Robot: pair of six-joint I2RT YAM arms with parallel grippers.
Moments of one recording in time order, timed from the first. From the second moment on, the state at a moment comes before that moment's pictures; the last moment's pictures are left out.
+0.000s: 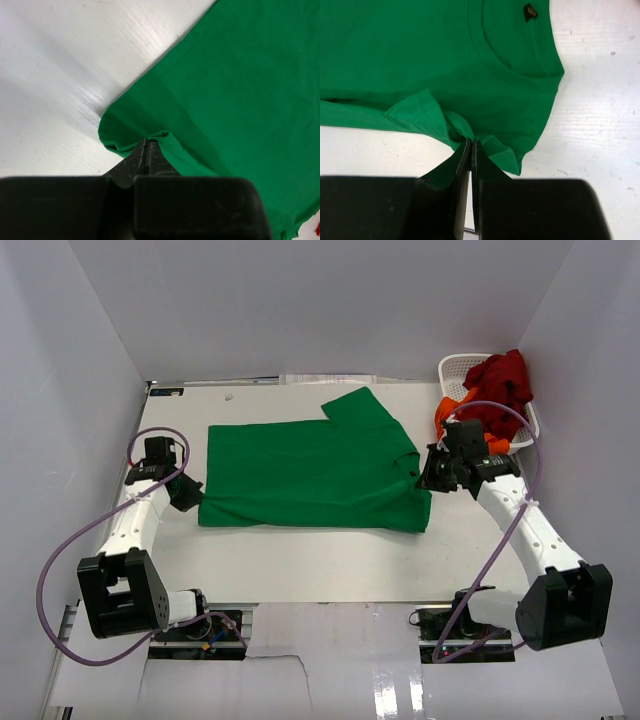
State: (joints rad) left arm 0.14 1.28 0.90 -0.71 -0.05 -0.77; right arm 0.24 1.20 1.01 -0.72 -0.13 0.36
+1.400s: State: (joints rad) left arm 0.11 1.22 0.87 -0.55 -0.03 -0.69; right arm 0.25 1.41 1.06 -0.58 -0.02 0.24
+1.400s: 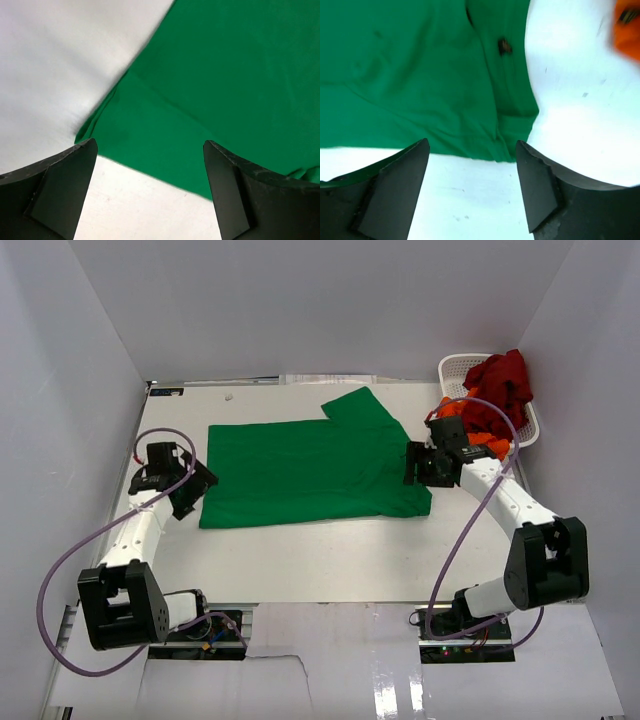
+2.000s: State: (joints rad) left arm 0.10 1.35 0.69 -0.44 0.07 -0.73; right arm 0.25 1.57 0.88 -0.53 -0.04 0.26
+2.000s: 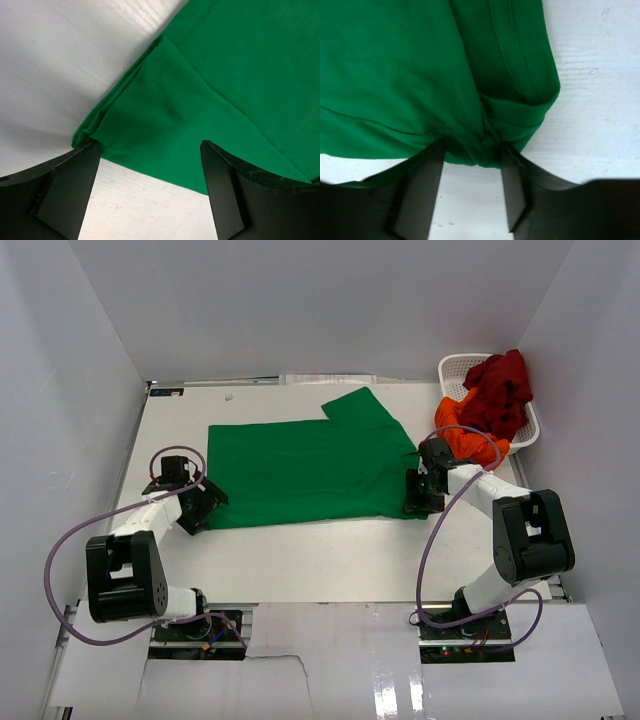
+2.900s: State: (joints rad) left arm -0.01 1.21 0.66 -0.66 -0.03 -0.86; right arm 0.32 1.45 0.89 -0.82 0.14 0.31
